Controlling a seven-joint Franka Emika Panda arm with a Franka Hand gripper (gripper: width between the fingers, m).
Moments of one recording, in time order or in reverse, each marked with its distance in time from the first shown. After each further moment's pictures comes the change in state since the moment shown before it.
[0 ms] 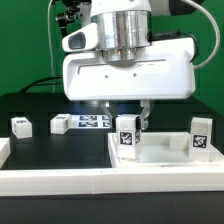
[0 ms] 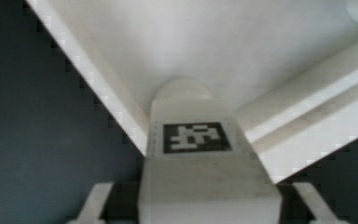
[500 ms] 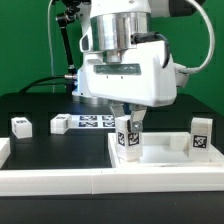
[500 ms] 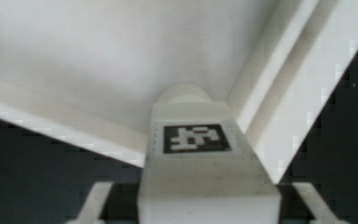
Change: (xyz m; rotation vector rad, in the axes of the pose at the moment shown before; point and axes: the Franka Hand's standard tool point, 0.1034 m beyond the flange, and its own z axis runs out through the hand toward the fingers) arm 0.001 0.001 0.001 0.000 -0.001 0.530
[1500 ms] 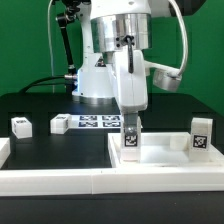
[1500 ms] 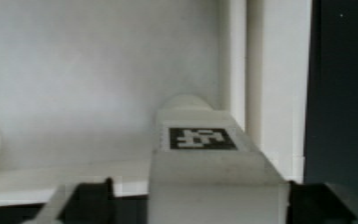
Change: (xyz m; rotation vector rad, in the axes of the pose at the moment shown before) arm -0.002 -0.001 0.002 -0.004 -0.012 0.362
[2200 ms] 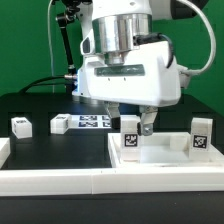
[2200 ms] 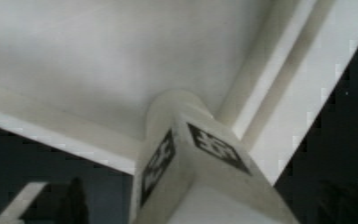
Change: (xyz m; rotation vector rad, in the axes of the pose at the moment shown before) arm -0.005 0.000 0.003 0.016 0.027 -0.613
